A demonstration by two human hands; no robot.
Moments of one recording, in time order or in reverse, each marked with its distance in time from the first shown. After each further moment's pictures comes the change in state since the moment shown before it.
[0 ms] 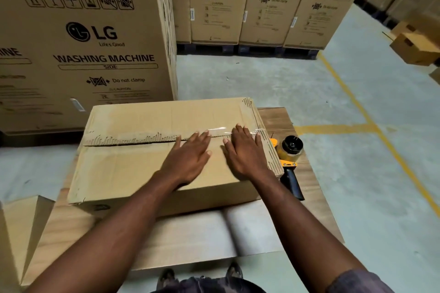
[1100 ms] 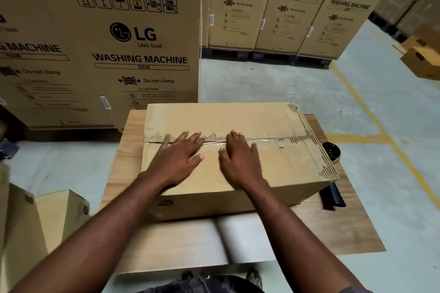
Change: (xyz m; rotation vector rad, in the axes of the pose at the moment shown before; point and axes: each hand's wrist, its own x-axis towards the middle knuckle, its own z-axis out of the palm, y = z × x) left_hand -0.083 -0.144 -0.051 0.035 0.074 -0.044; right_hand -0.001 -0.158 0.059 0.053 0.034 0.019
